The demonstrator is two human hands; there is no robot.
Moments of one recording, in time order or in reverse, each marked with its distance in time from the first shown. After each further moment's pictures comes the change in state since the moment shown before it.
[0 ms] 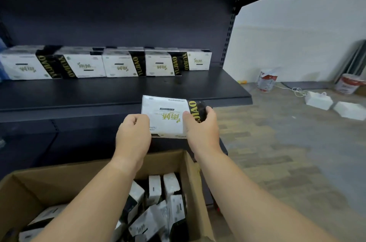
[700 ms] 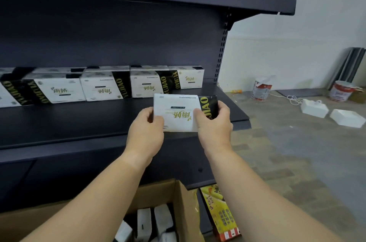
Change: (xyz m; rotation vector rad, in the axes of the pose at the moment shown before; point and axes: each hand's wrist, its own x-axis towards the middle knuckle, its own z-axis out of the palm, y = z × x) left_hand 0.071 0.046 0.081 -0.013 -0.172 0.157; right_hand 0.111 -0.031 -0.021 -0.015 0.176 -0.103
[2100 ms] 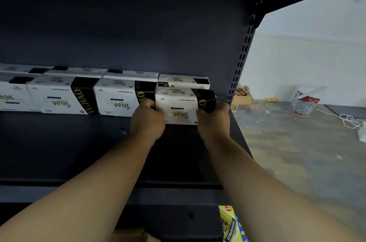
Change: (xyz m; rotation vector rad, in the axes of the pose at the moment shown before) left_hand 0.203 -0.015 0.147 0.381 0.309 -0.064; right_hand 0.254 0.036 0.054 -0.028 -0.265 0.014
